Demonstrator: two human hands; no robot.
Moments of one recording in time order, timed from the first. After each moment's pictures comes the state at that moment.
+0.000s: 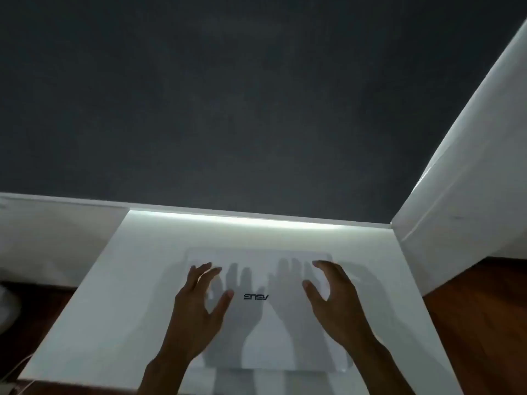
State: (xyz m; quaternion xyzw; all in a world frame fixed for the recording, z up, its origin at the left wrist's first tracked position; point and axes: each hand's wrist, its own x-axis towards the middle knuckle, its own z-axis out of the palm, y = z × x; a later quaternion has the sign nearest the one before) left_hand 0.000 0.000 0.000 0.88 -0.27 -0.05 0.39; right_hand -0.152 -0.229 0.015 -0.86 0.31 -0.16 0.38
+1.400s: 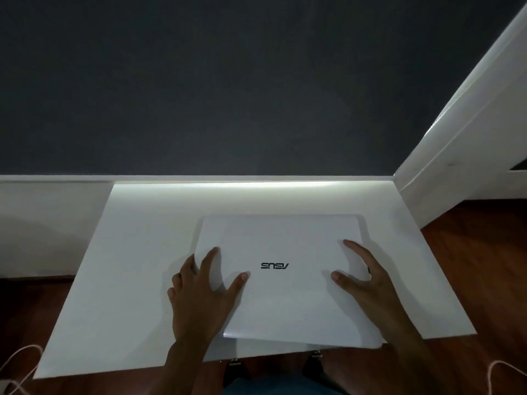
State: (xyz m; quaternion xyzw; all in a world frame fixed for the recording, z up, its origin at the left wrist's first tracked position) left_hand 0.016 0.036 -0.026 0.93 -0.20 -0.13 0.27; right_hand -0.189 -0.181 0.009 -0.73 0.41 -0.17 0.53
